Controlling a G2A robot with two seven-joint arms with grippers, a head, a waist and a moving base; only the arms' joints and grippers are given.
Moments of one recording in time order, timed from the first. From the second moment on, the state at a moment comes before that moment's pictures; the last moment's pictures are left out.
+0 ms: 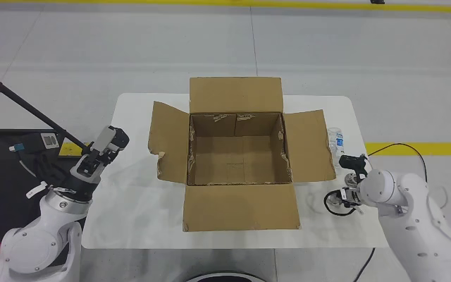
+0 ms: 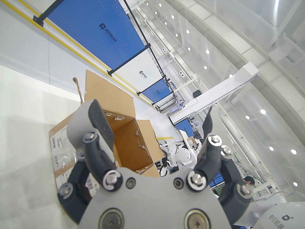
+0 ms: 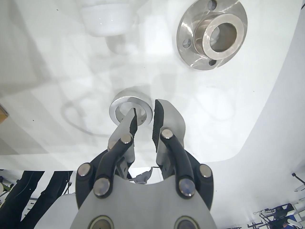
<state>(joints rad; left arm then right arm) 1.64 -1.31 -1.92 -2.18 -0.08 -0.23 -0.53 -1.11 -0.92 1.38 -1.64 -0.92 0.32 1.50</state>
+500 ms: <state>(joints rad) 1.64 -1.31 -1.92 -2.18 -0.08 -0.23 -0.53 -1.34 -0.91 1.77 -1.99 -0.58 0.15 1.16</state>
